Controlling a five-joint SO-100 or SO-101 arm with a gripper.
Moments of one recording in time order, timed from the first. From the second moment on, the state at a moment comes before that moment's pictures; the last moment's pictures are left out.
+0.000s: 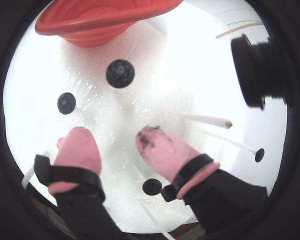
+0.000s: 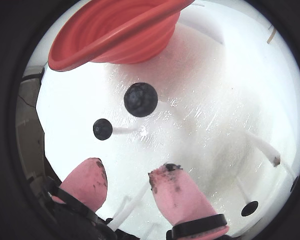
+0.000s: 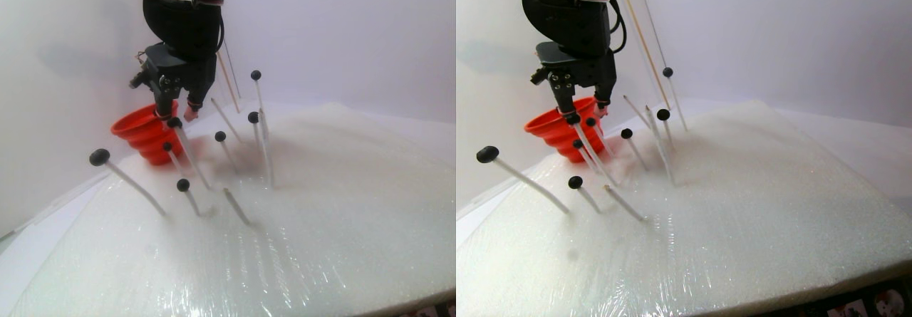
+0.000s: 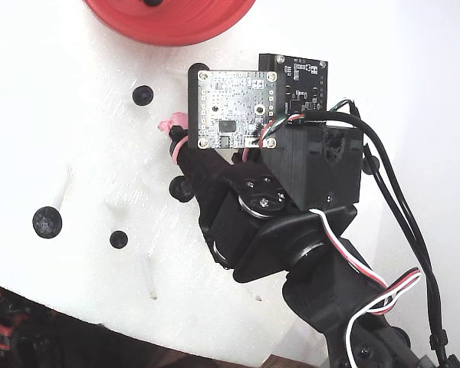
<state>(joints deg) -9.0 84.9 121.1 -14.5 -122.3</state>
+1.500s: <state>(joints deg) -10.4 70.8 109.2 -23.6 -119.5</state>
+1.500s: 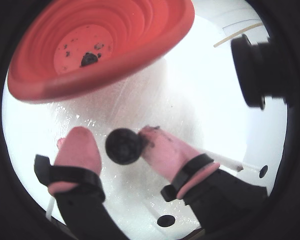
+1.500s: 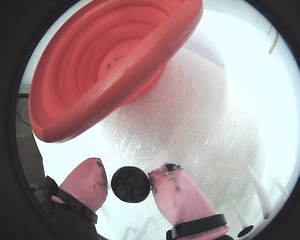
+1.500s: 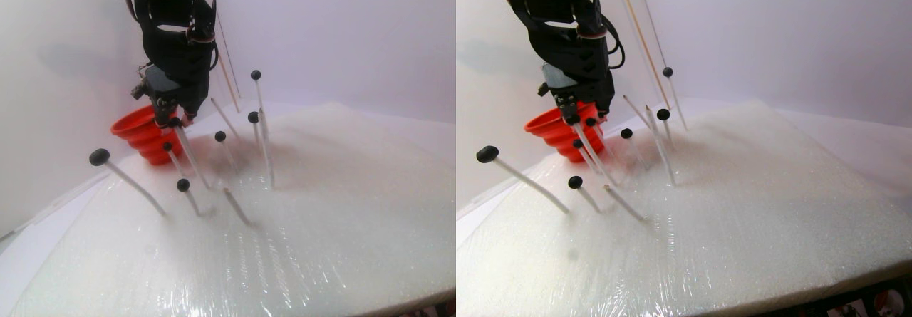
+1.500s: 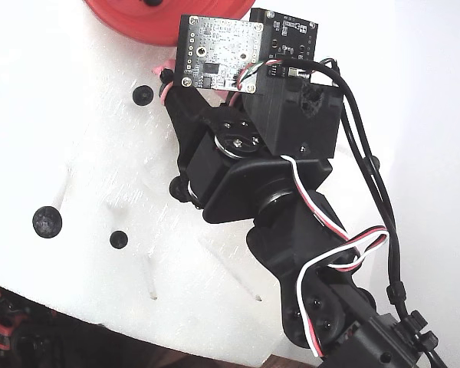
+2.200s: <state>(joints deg) -10.4 70.5 109.2 -25.0 -119.5</state>
